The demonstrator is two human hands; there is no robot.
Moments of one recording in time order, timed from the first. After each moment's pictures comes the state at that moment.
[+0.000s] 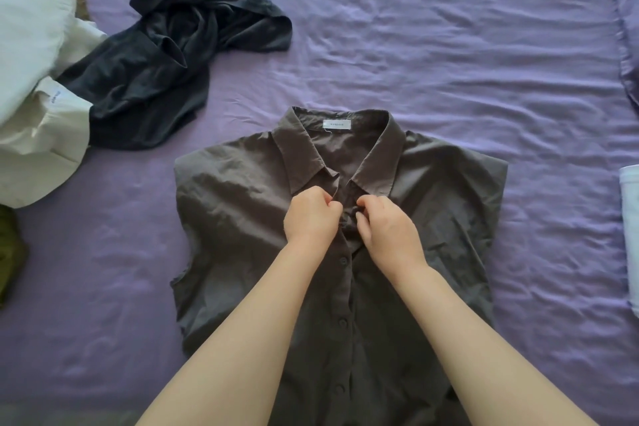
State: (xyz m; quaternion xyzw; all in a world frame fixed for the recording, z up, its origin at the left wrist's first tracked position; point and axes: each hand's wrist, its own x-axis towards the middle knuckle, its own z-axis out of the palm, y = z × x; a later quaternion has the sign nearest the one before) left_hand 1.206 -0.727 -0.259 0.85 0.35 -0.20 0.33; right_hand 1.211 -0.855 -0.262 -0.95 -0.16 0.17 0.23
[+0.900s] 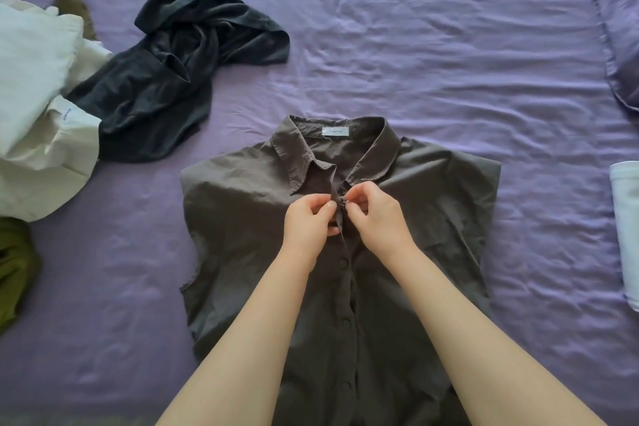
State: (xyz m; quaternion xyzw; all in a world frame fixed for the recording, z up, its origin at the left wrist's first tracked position) left_hand 1.190 -0.719 -0.243 0.63 0.40 -0.12 0.65; right_hand 1.228 -0.834 -0.244 -0.87 -0.03 0.24 0.42
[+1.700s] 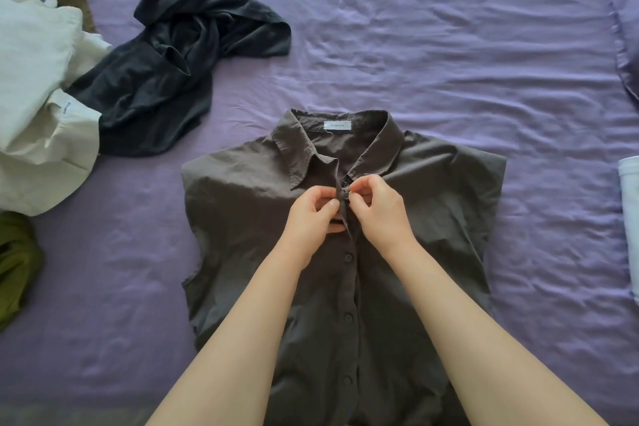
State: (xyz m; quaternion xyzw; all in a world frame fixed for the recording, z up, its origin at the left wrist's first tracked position) left_hand 1.187 -0.714 -0.243 0.61 0.35 -0.17 0.69; right_hand 1.230 -0.832 -0.249 -0.86 0.00 0.22 0.46
